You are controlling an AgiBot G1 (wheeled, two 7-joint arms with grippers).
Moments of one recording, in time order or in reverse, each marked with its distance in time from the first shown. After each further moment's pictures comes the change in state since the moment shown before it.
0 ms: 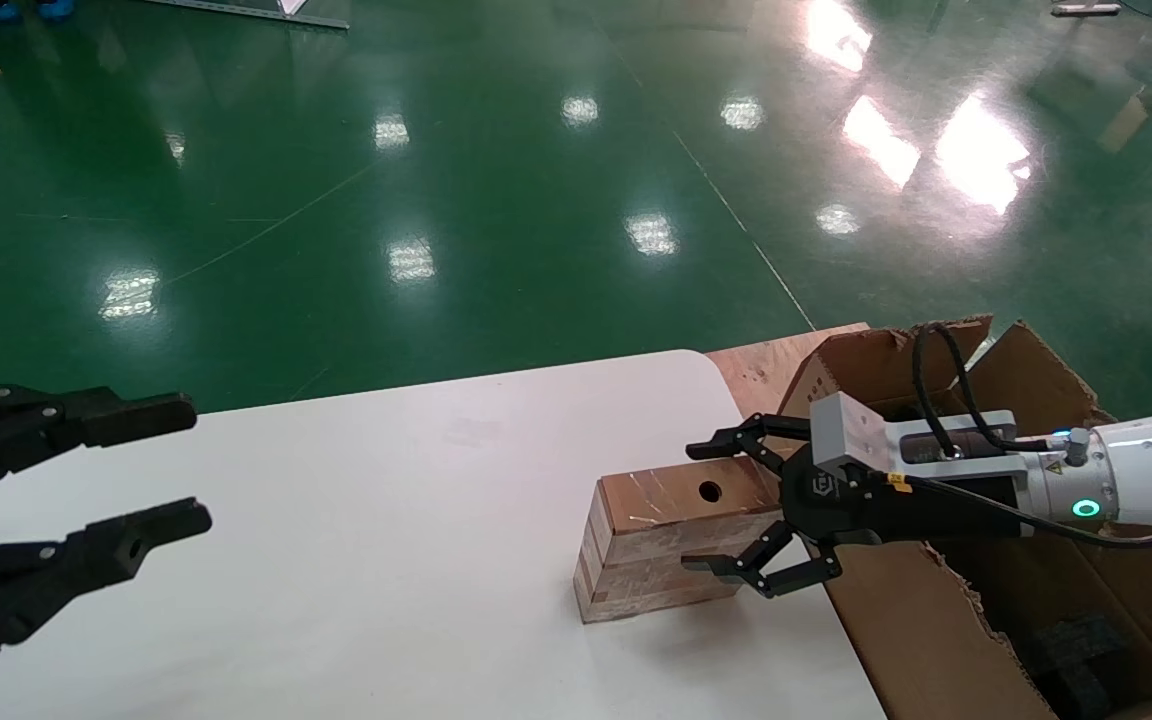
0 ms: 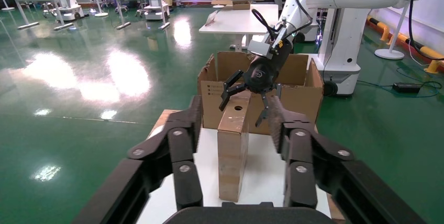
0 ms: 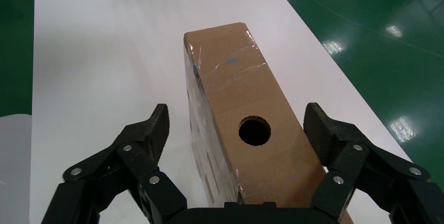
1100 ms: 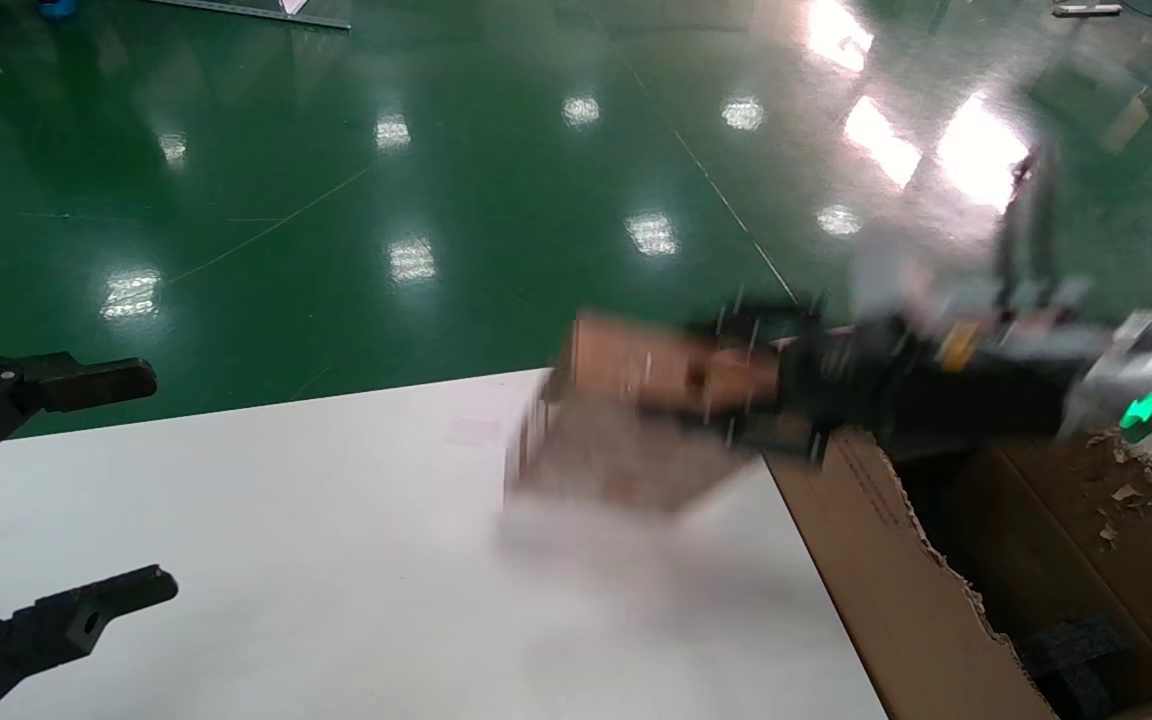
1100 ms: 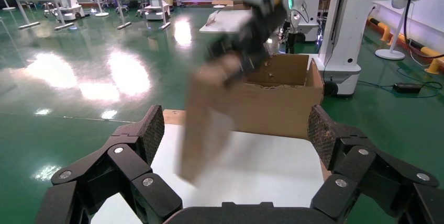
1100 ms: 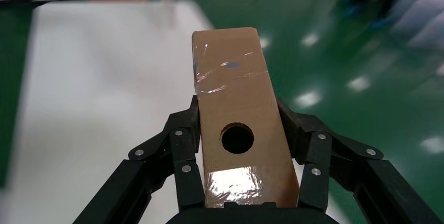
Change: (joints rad) left arm 0.000 0.000 0.000 0.000 0.000 0.000 0.000; right arm 0.121 0.090 0.062 0.170 0.123 0.049 0.180
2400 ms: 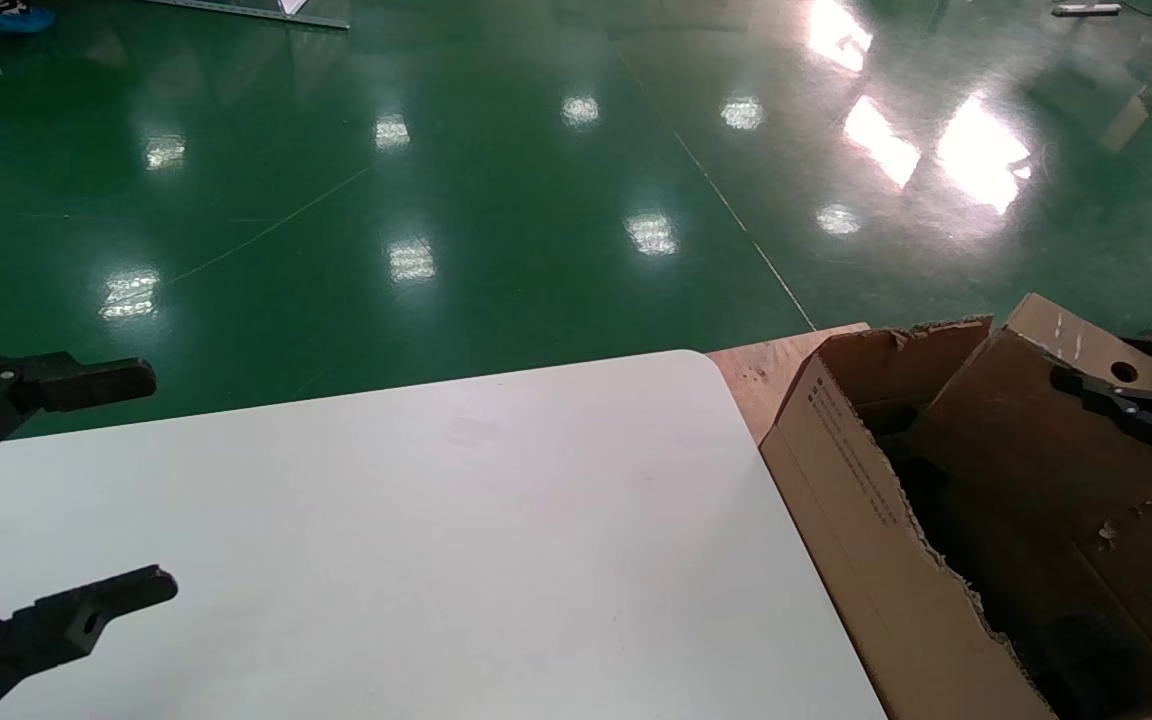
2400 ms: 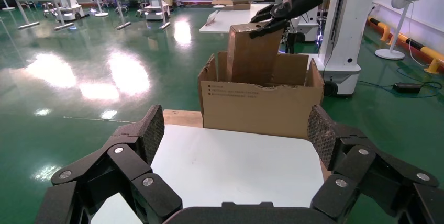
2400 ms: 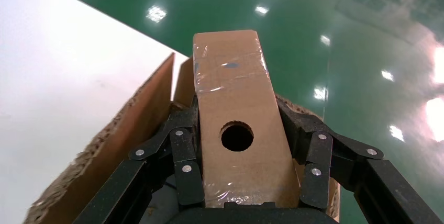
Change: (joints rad) left arm 0.000 0.000 0.000 0.000 0.000 0.000 0.000; right arm -0.134 0.266 0.004 -0.622 0.157 -0.045 -0.214
